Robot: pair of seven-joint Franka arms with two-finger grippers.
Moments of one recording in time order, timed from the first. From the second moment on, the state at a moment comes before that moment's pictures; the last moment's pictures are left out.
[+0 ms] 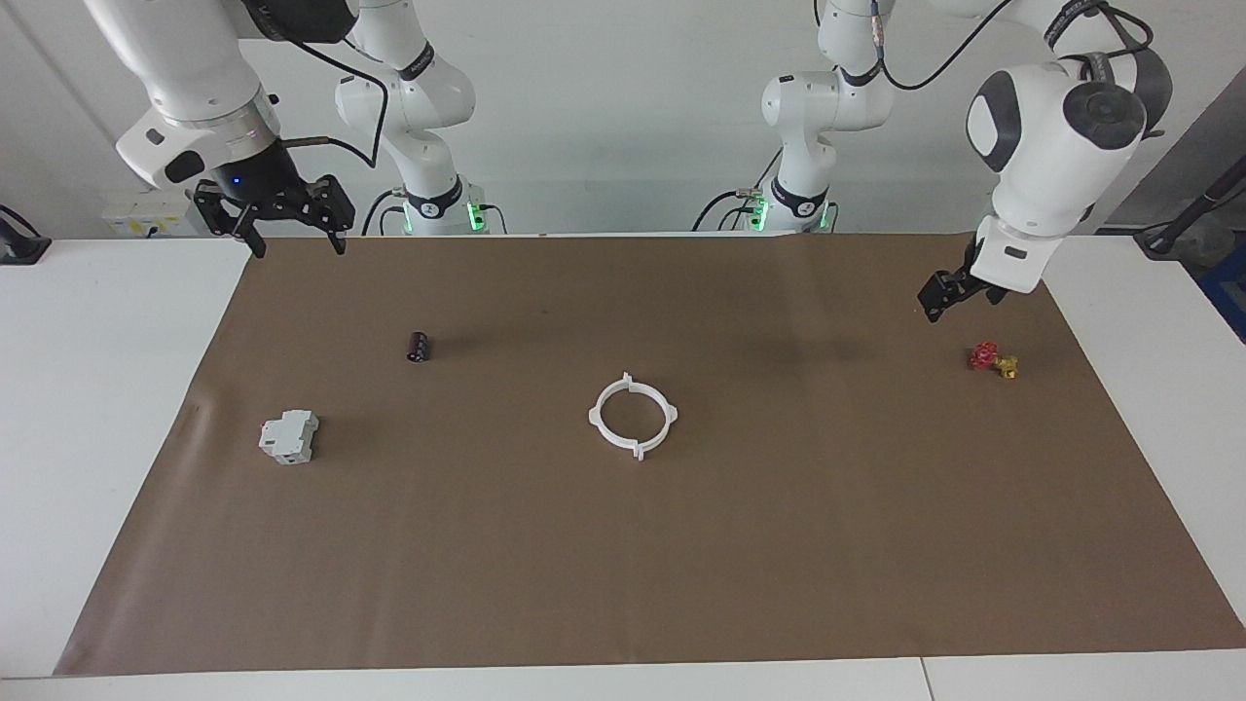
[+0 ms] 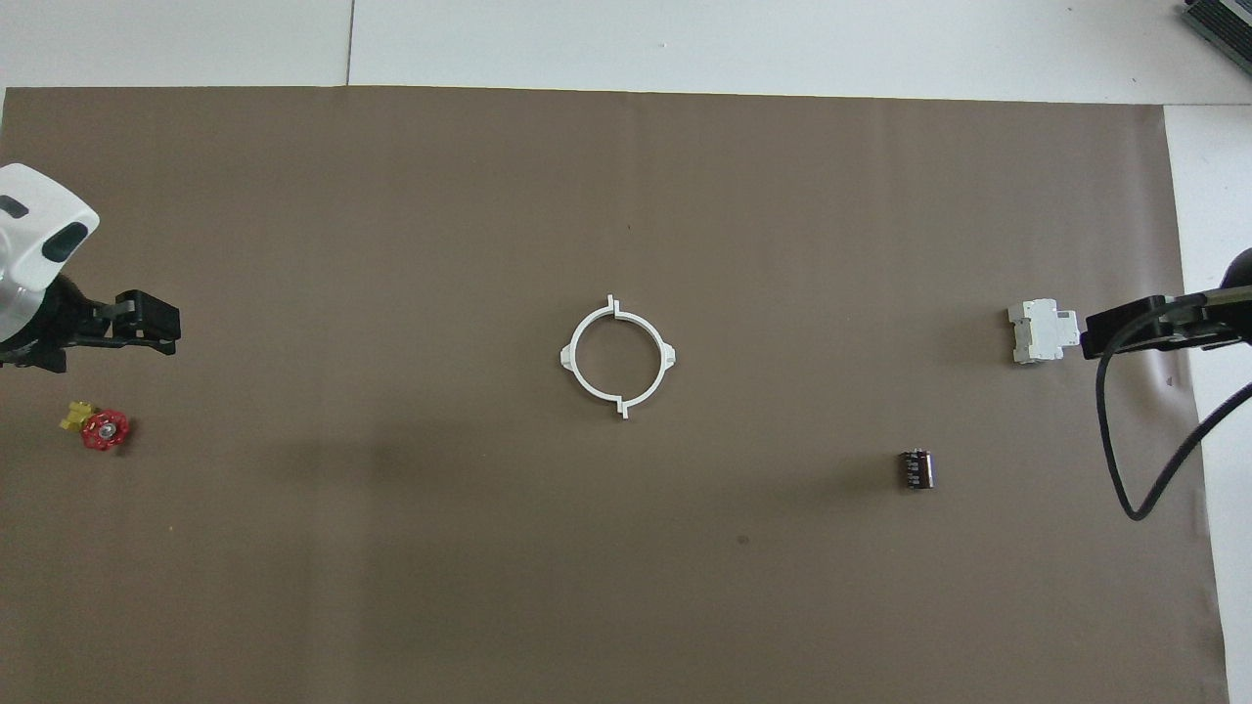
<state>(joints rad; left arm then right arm) -0.05 -0.03 0.03 -1.80 0.12 1.70 -0.17 0.11 -0.03 -0.10 -1.57 -0.03 1.49 -0.04</state>
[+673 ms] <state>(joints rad) -0.04 -0.14 0.01 -1.81 0.08 1.60 -0.04 0.11 -0.03 -0.10 -1.57 -0.03 1.49 -0.04</state>
